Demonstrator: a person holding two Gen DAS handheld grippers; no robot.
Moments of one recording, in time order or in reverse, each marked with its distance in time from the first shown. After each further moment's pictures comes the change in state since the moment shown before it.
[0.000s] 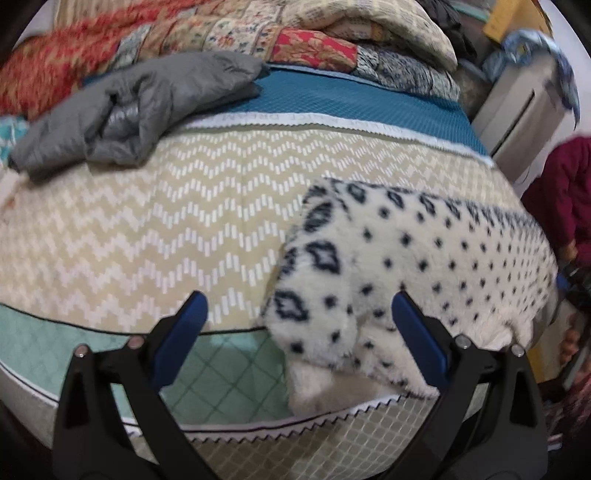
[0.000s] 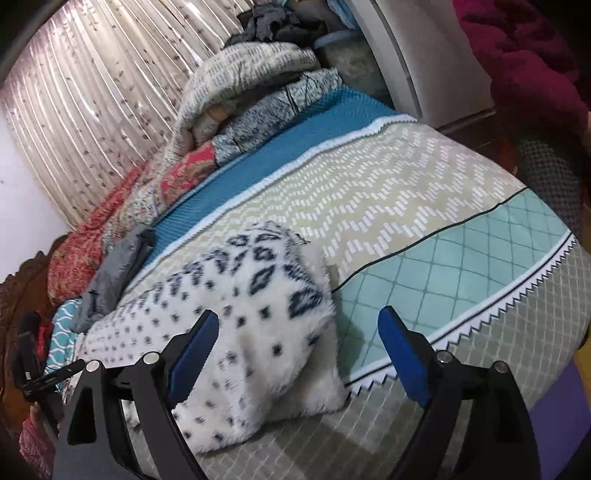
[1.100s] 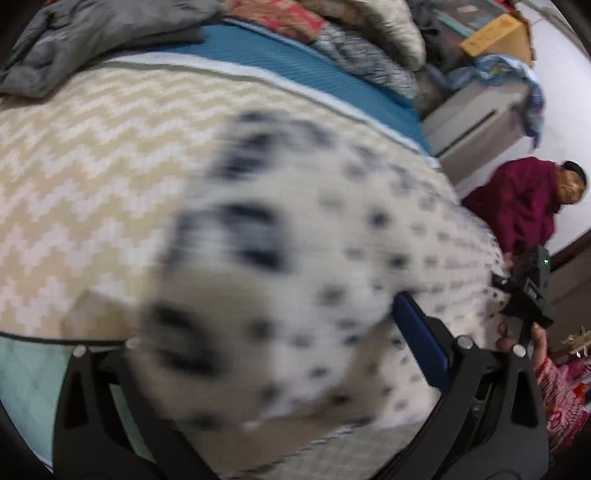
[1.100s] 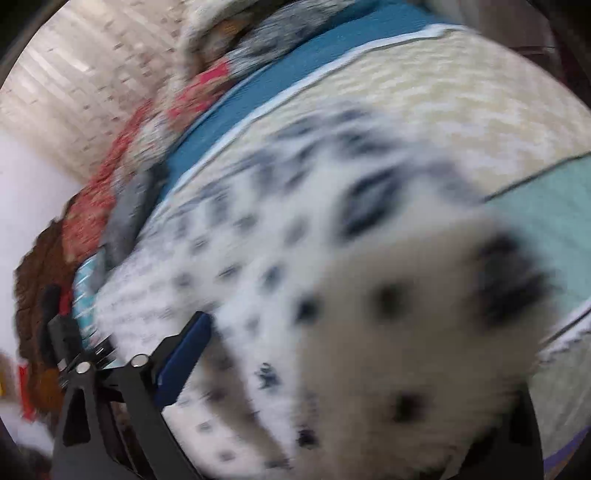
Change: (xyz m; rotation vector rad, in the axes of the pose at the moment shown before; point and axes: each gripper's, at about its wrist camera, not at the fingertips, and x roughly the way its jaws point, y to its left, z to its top) left arm 0.056 -0.012 -0.007 -0.060 0.069 -0.343; right arm 0.082 0.057 -0.008 0.005 0.340 0.160
